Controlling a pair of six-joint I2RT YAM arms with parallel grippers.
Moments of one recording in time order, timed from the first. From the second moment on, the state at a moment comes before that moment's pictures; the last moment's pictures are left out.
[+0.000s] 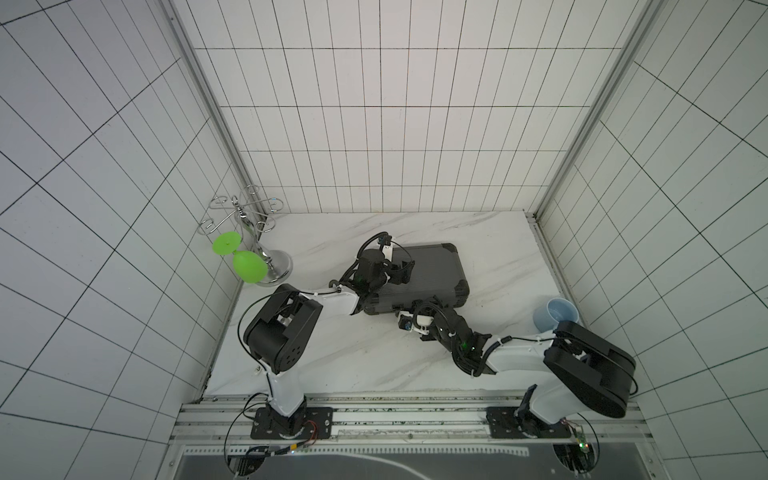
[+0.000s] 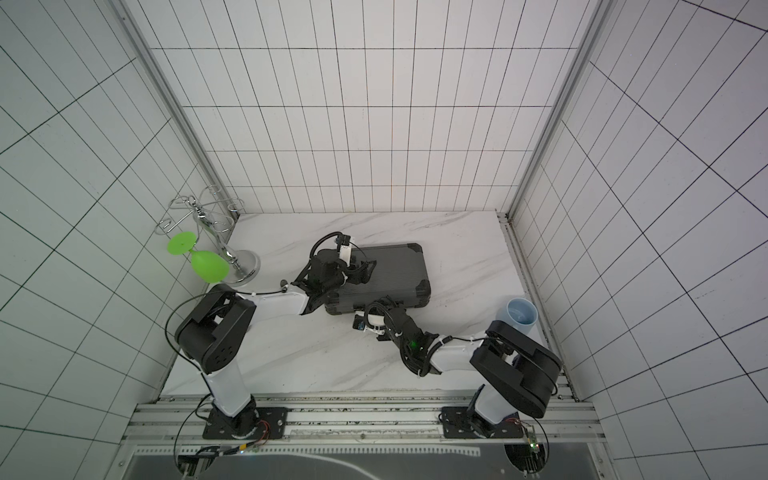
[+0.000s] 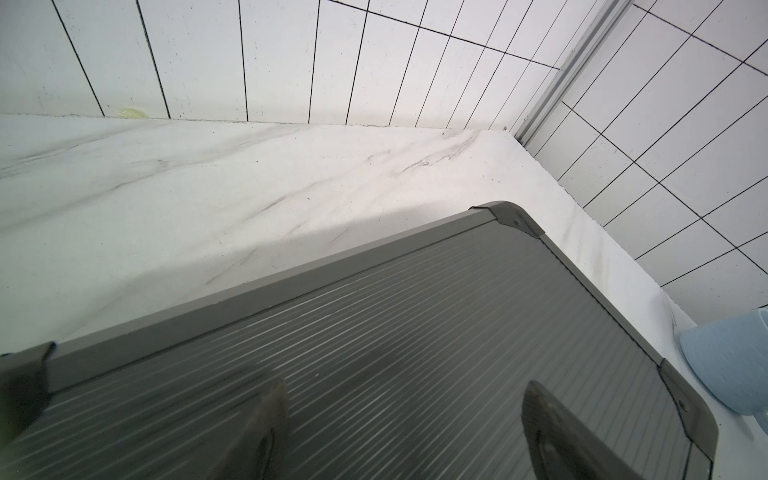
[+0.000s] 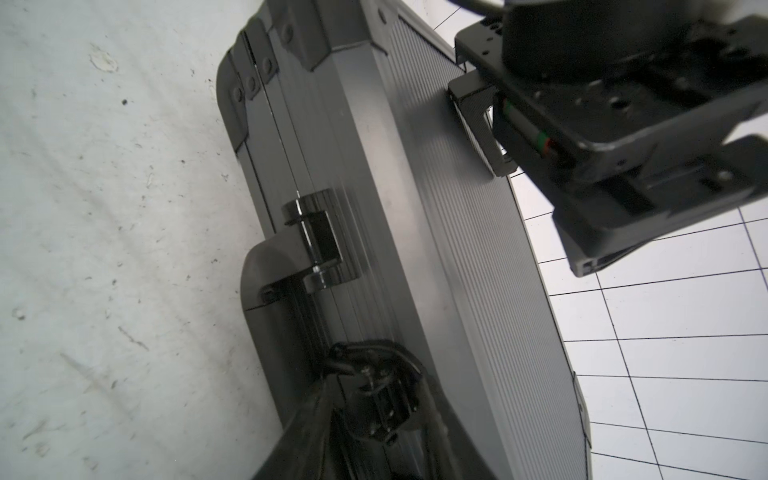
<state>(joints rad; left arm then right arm) -0.56 1.81 0.95 0.48 0.11 -0.35 0.91 1.52 0.45 0.66 0.34 -0.85</state>
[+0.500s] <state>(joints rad) -0.56 1.81 0.95 0.49 0.11 -0.35 0.92 1.56 0.45 0.75 0.38 -0.90</state>
